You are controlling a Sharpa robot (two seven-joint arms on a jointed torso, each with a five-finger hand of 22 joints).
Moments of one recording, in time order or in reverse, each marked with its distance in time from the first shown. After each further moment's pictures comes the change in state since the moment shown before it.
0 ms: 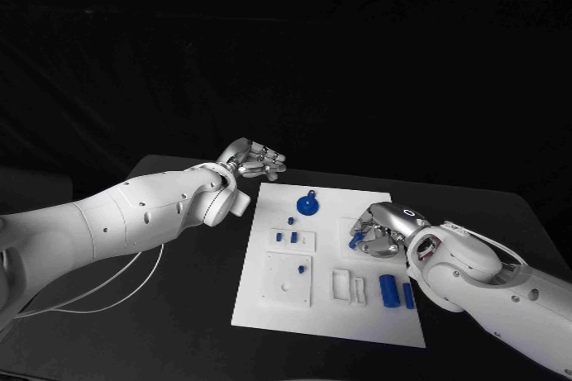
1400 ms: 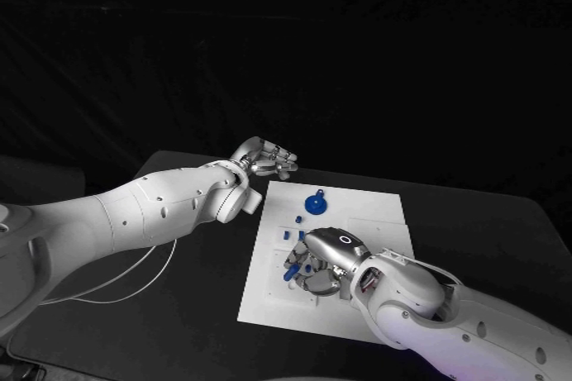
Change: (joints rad) left arm -0.004 0.024 0.000 -0.023 0.004 0.001 0.000; left_hand 0.000 0.000 0.000 0.000 0.000 0.000 0.000 0.000 0.000 0.000 0.000 0.000 0.000 0.000 0.000 0.000 0.001 0.000 0.000 0.000 0.000 0.000; right arm 0.018 0.178 -0.157 0.111 -0.044 -0.020 0.058; right_hand 0.007 0.019 -0.012 -0.011 -0.012 0.003 -0.002 0.002 -0.002 0.007 -0.004 -0.003 -0.002 0.001 0.000 -0.002 -0.003 0.001 0.000 0.001 -0.009 0.012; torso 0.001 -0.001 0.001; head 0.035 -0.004
